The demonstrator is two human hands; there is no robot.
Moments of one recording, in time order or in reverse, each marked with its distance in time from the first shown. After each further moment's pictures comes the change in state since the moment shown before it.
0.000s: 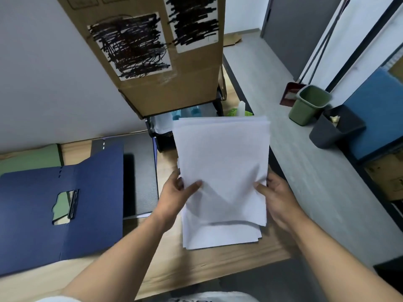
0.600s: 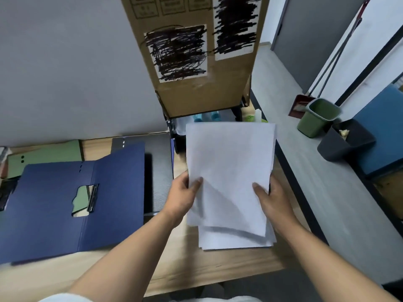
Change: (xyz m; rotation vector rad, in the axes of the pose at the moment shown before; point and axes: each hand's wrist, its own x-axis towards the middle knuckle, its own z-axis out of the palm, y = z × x) left_hand -0.009 0.010 -0.030 0.028 0.038 0.090; right_hand -0.019 -0.005 0.056 -0.284 0.094 -0.120
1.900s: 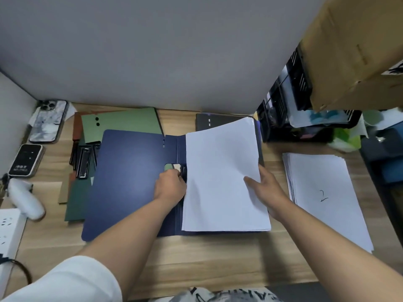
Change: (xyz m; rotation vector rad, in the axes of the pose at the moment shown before) left_hand 0.048 -0.091 -0.357 0.843 0.215 -0.232; right_hand -0.016 -0.046 0.339 -0.231 -0.246 0.171
